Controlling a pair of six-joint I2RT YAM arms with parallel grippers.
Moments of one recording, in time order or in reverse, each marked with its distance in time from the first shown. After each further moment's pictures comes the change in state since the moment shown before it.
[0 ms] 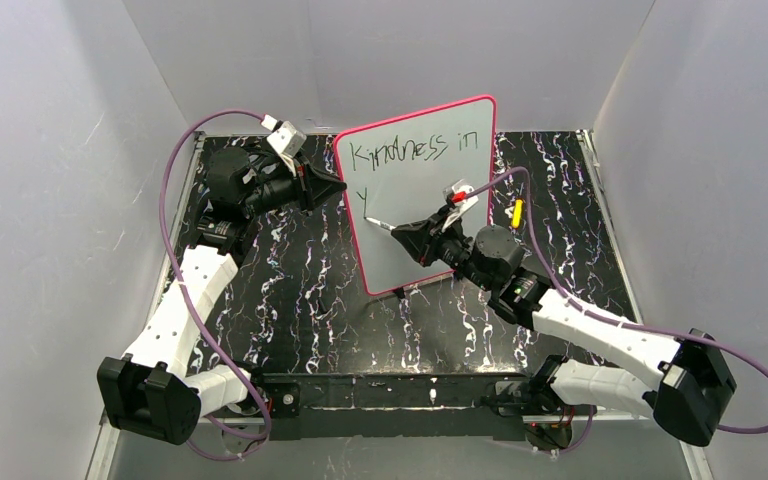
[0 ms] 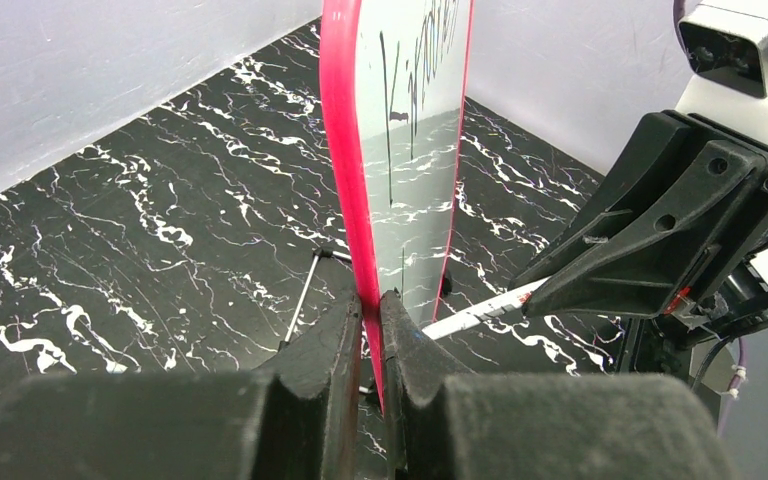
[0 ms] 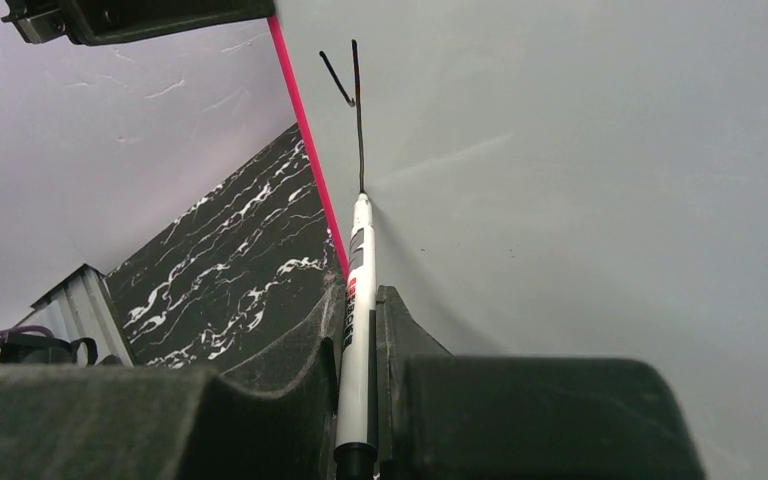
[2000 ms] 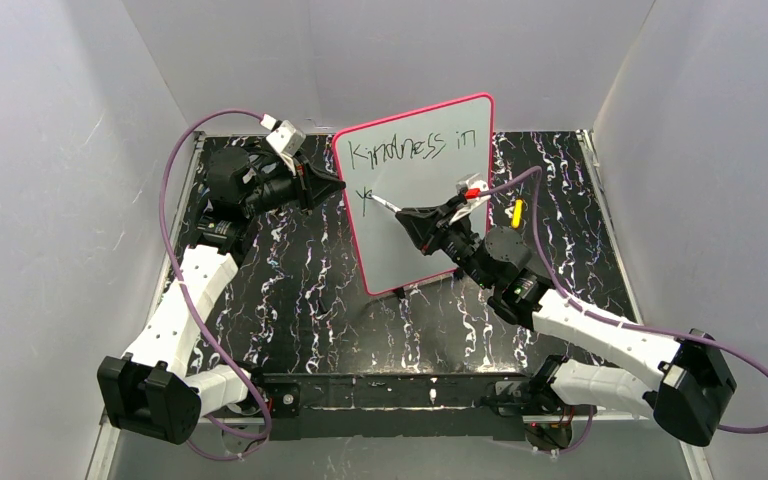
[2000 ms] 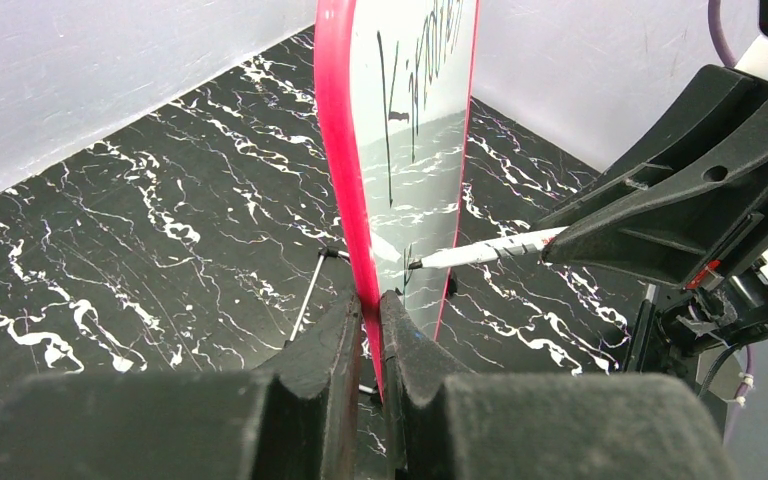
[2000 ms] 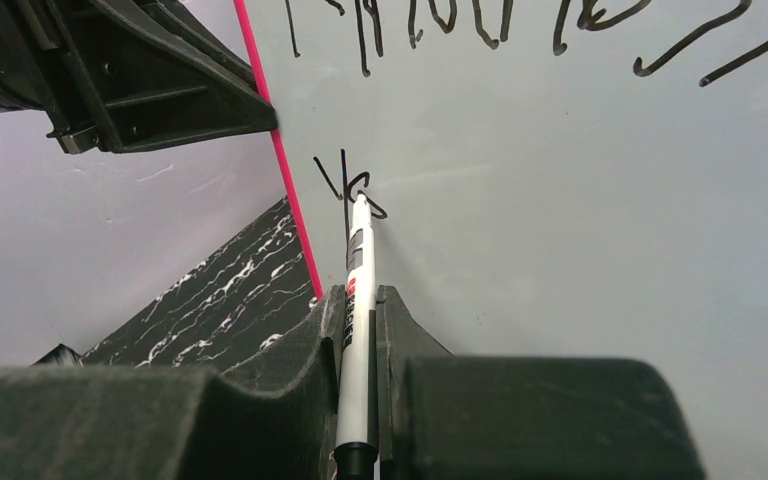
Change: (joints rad) left arm 0.001 0.002 0.000 0.000 -0.014 -0.003; right arm 0.003 -0.003 -0.001 0.135 0.103 -0.030
